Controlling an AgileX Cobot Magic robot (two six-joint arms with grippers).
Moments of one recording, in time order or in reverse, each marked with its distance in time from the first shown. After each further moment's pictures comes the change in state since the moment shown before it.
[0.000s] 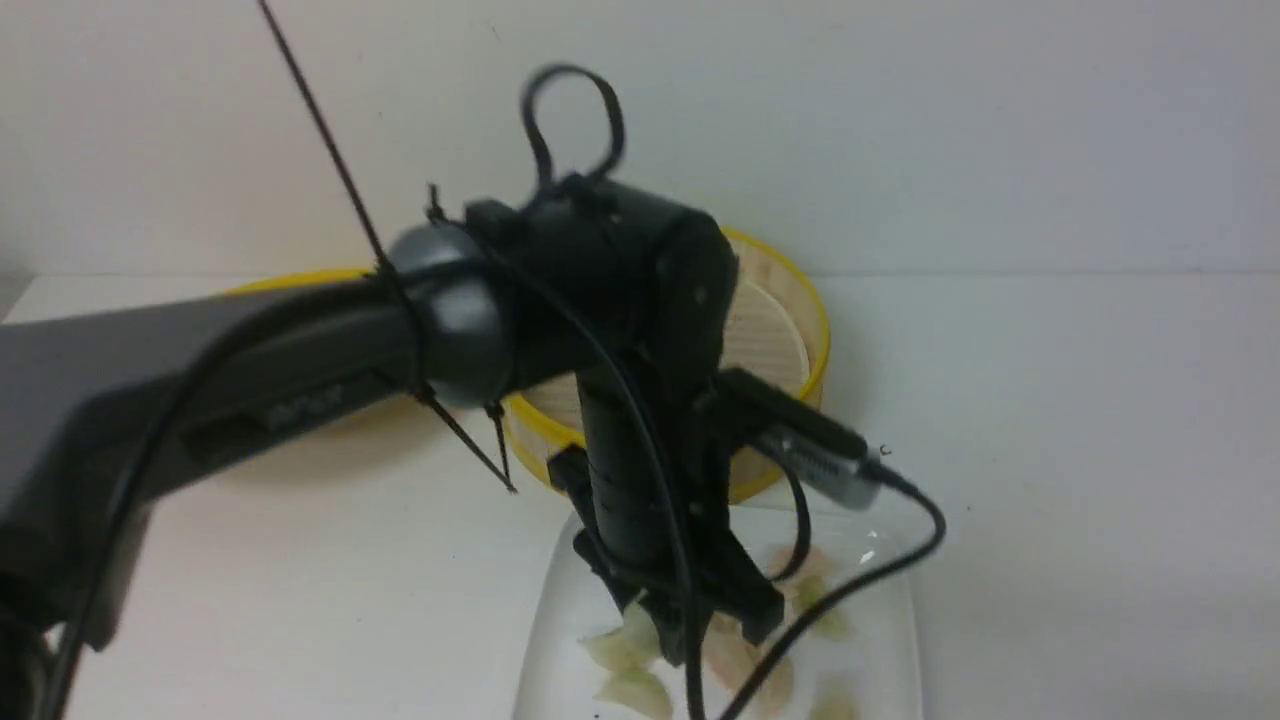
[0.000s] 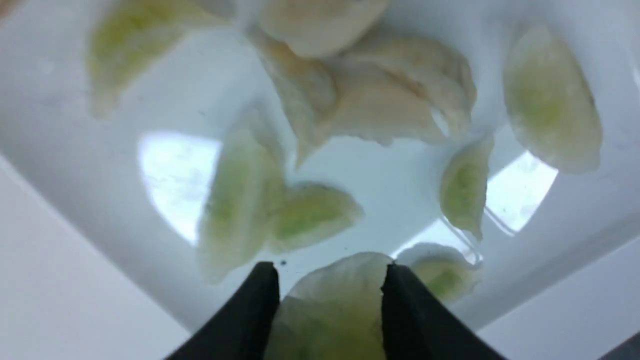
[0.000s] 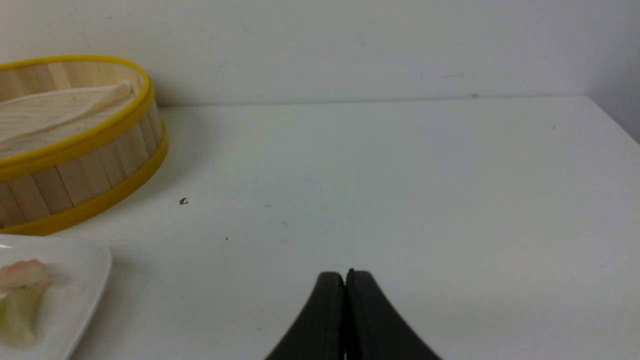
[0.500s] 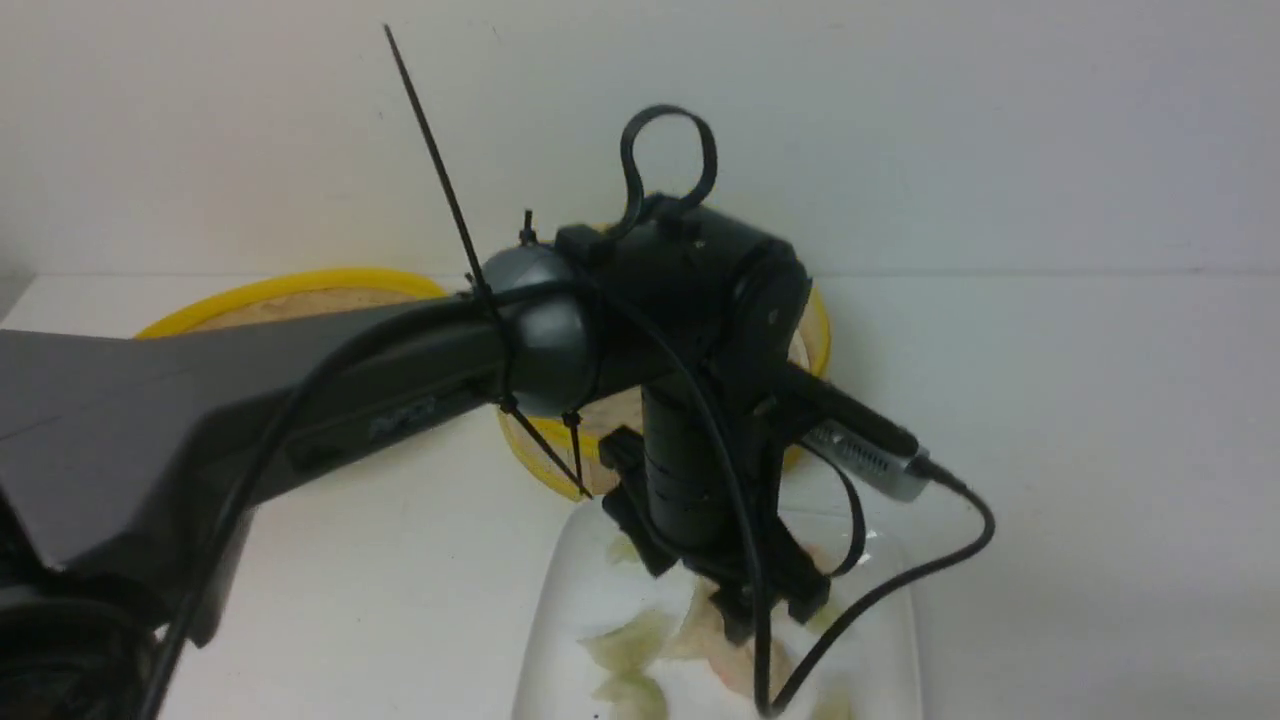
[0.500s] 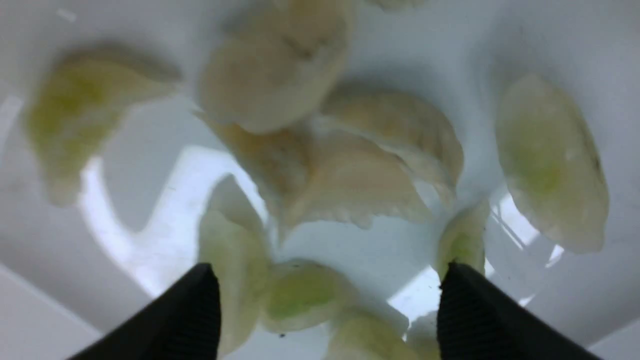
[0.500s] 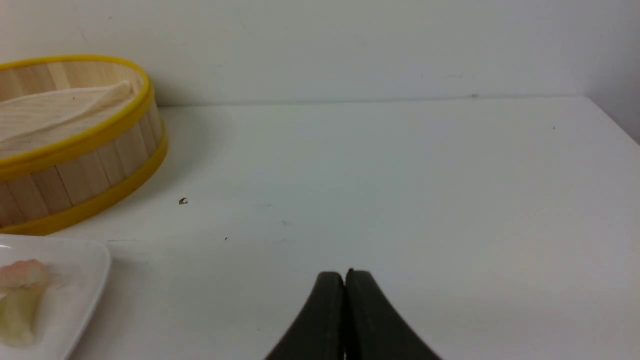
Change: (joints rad) right arm 0.000 0.000 0.000 0.000 0.000 0.000; left arm -0.035 0.036 -0.125 0.087 -0.019 -0.053
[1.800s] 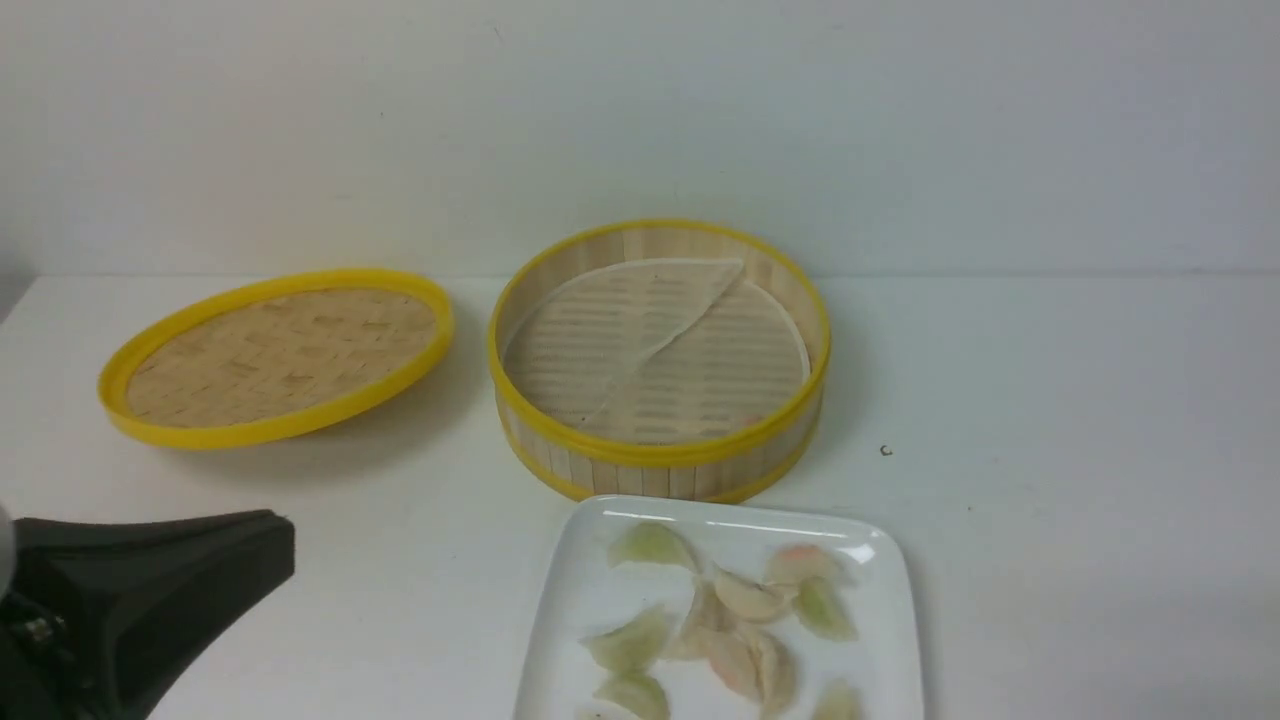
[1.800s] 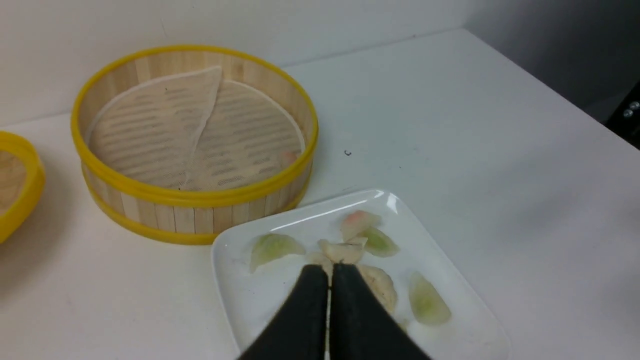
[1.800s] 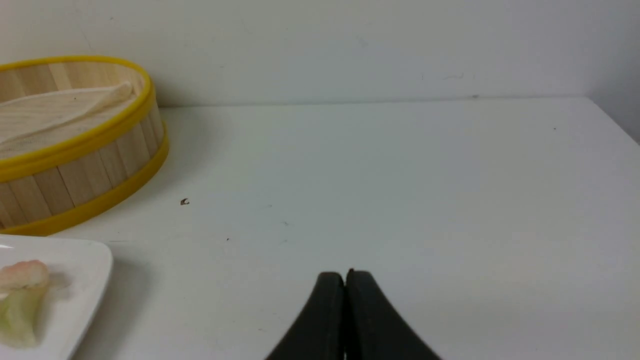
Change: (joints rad) right arm 0.000 0.000 0.000 0.000 0.000 0.000; left arm 0.000 -1.475 1.020 0.206 -0.667 -0.384
